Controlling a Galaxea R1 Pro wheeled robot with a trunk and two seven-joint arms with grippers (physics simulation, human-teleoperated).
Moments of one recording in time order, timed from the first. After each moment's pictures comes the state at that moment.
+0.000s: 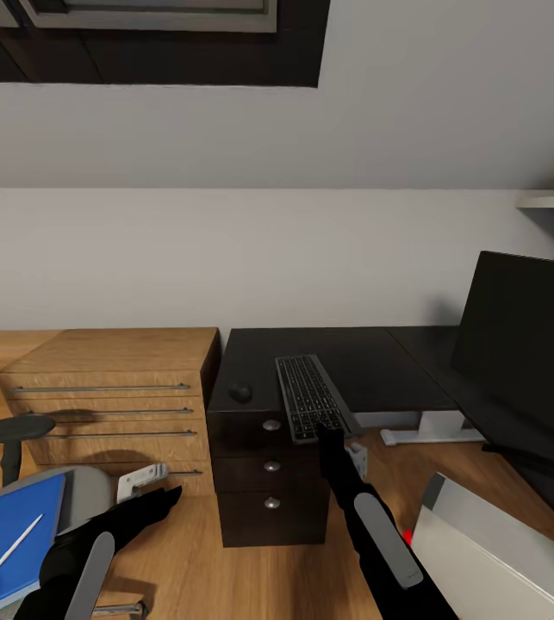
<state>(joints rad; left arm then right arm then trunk) -0.15 -0.01 0.11 -1.52 0.34 0.76 0.12 -0.36 0.13 0.23 -1.14 -1.49 -0.09 -0.08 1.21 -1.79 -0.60</state>
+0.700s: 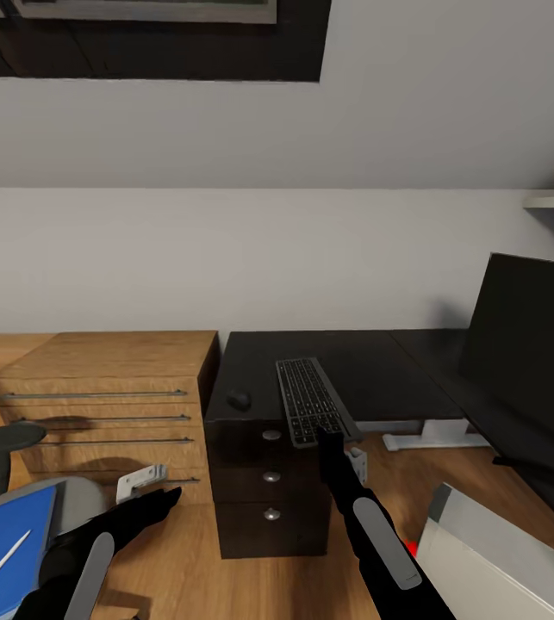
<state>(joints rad) -0.15 -0.01 0.11 -1.51 0.34 0.76 0.12 -0.36 0.13 0.23 -1.10 -1.48 -0.09 -0.04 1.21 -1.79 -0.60</state>
